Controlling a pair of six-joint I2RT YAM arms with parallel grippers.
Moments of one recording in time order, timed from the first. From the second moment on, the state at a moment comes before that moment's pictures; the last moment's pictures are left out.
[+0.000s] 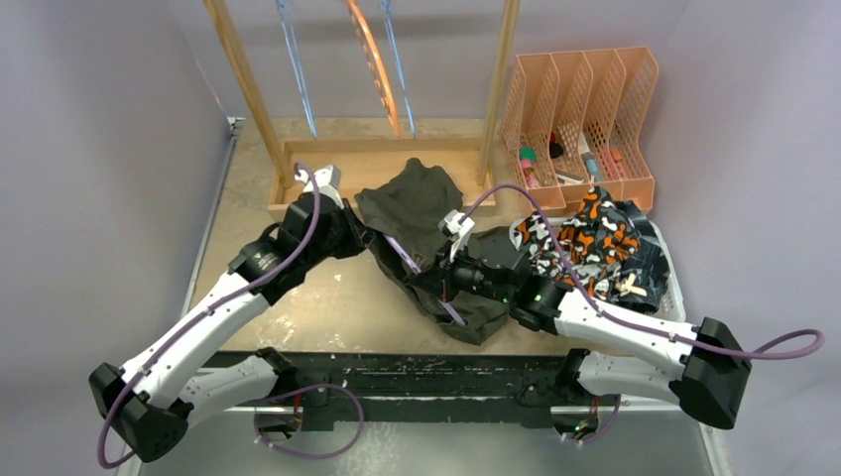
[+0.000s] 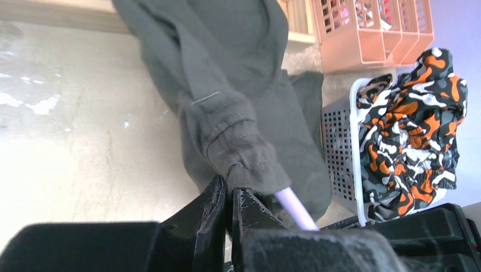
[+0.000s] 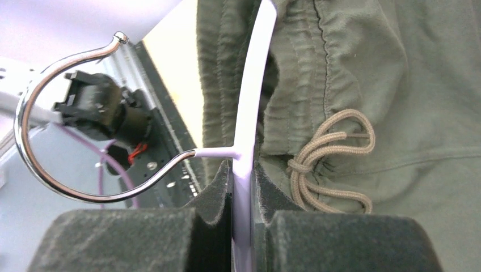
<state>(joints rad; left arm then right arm) -0.63 1.00 0.97 -0.52 -0.11 -0.75 0.97 1.07 0.64 0.17 -0.11 0.40</state>
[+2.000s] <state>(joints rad) -0.53 1.12 1.17 -0.89 -0.32 -0.63 0.86 1.16 0.83 -0.14 -0.50 0.24</state>
